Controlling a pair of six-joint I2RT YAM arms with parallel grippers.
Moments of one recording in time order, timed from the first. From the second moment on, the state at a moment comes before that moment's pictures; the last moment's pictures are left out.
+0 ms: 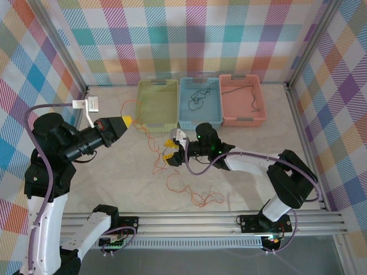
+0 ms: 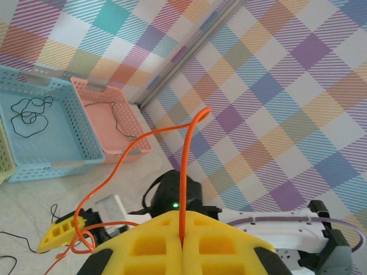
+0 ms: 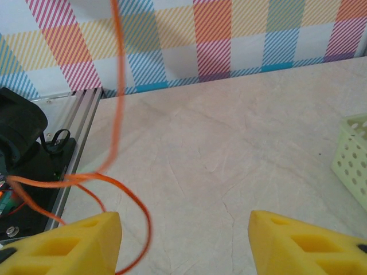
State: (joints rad) left arm -0.16 0.82 1.42 -0.75 0.69 -0.63; right arm 0.82 1.61 0.88 0.40 -0.67 -0.11
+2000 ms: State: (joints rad) left arm -0.16 0.72 1.44 -0.84 0.66 -0.61; right arm 0.47 1.73 0.68 0.75 -0.38 0.63
